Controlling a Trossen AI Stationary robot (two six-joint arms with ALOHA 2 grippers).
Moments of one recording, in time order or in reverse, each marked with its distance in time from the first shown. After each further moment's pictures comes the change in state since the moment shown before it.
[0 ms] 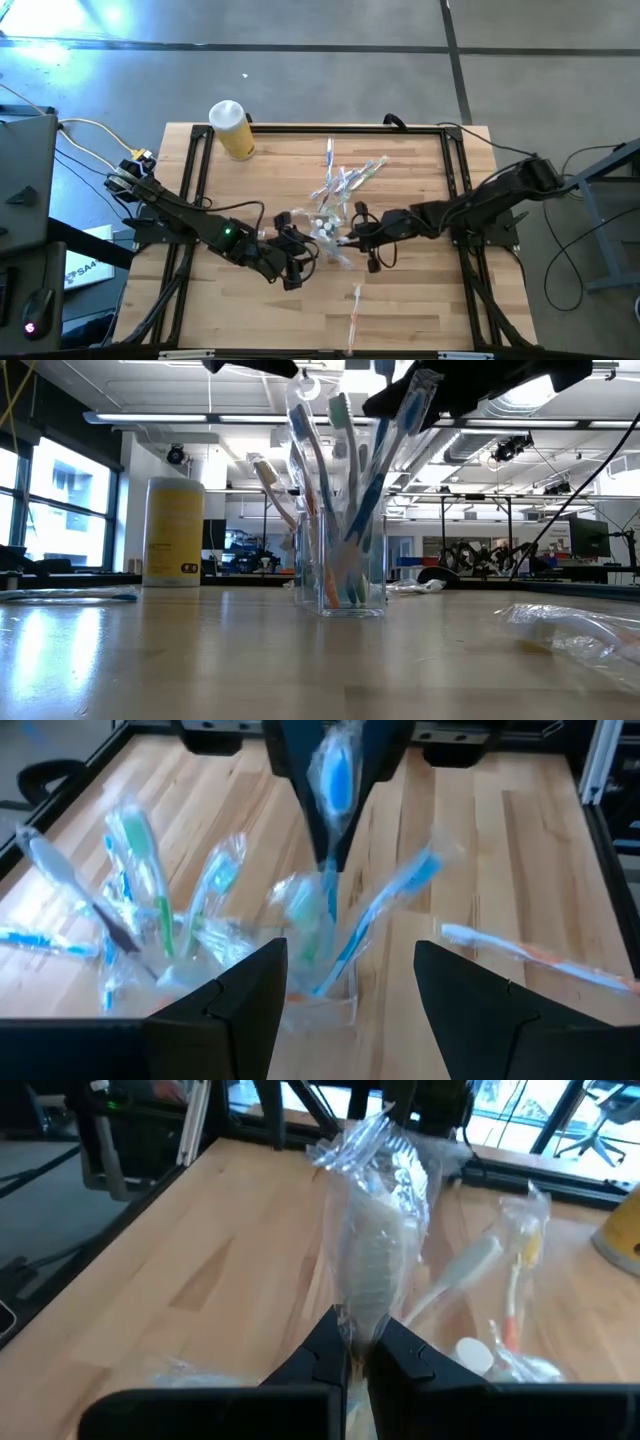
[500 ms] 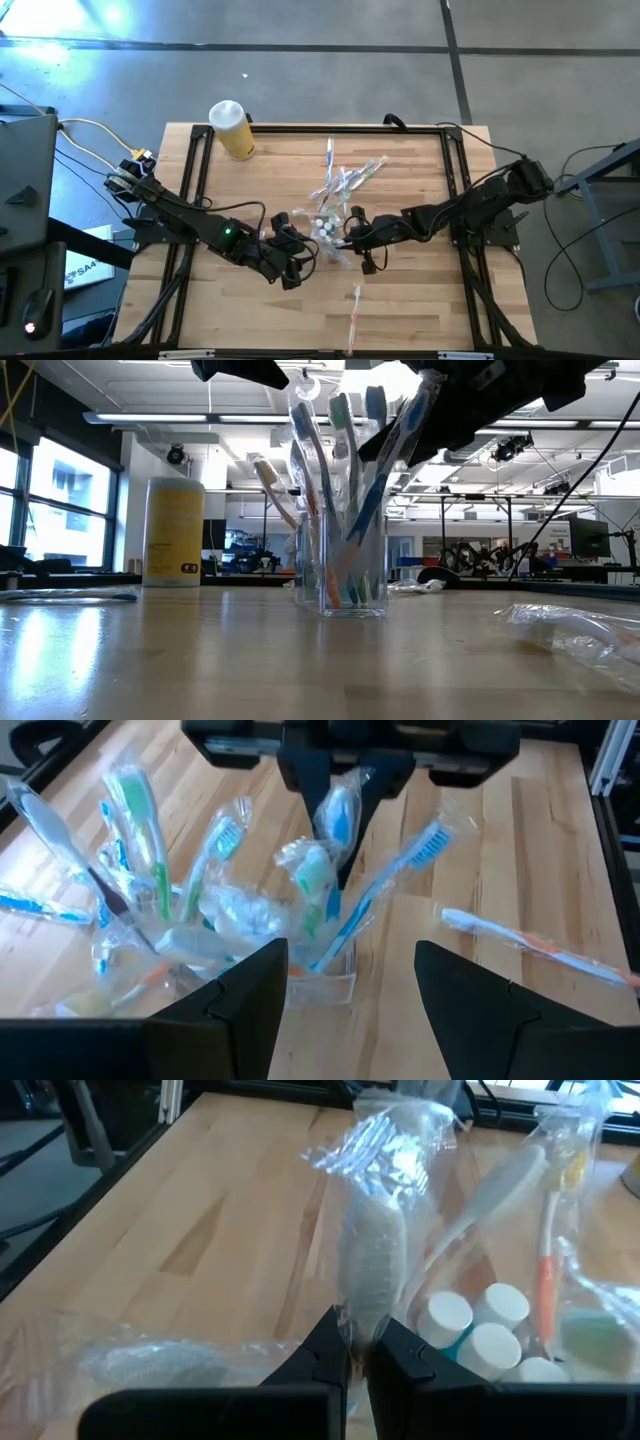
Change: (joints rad) left arm 0.000 0.000 -0.001 -0.053 0.019 -0.081; right arm -0.002 0.095 0.000 0.003 0.004 0.068
